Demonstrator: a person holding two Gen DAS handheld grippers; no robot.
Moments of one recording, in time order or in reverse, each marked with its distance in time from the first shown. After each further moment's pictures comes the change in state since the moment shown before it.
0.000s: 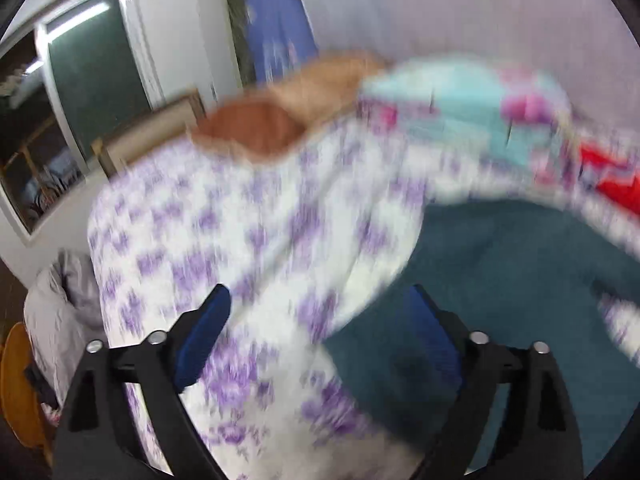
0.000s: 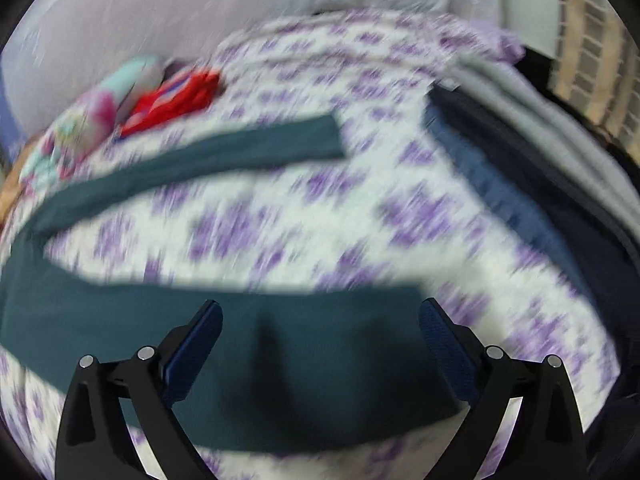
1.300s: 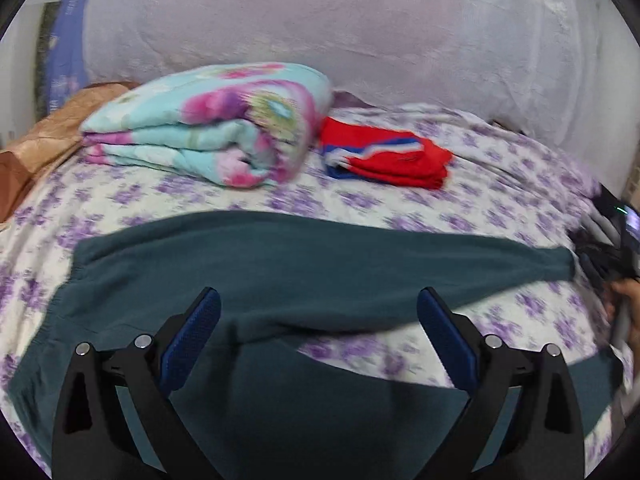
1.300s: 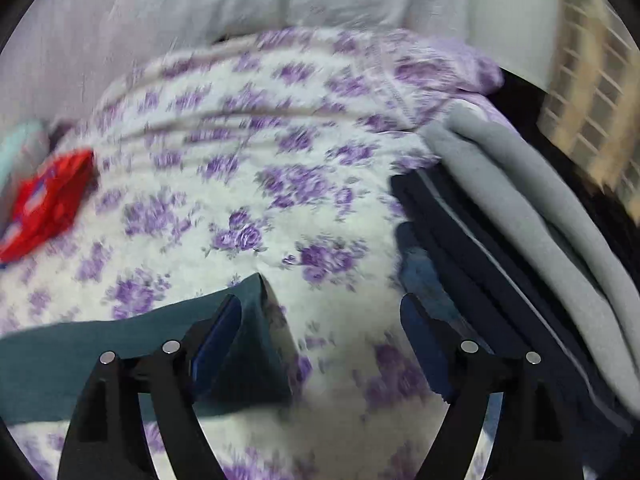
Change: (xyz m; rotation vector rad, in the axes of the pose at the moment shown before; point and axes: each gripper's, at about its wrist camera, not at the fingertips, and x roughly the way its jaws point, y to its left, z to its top) left arm -0.012 -0.201 -0.011 0.192 -0.023 -0.685; right arm 0.128 -0.028 0.132 0.144 -0.037 -0.178
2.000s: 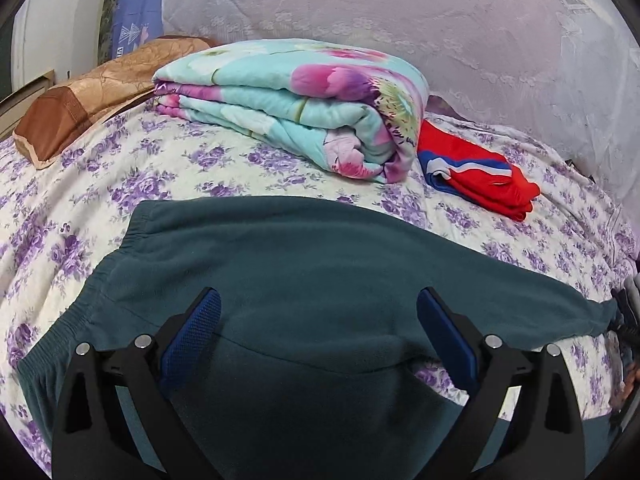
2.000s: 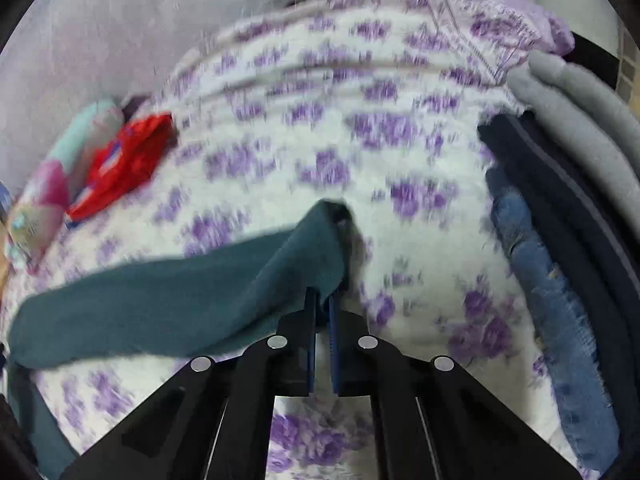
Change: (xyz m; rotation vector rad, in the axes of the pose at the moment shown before) left arm 0.021 0.066 0.006 -0.198 0.067 0.138; right arm 0.017 0.011 -0.009 -0.058 0.118 0.320
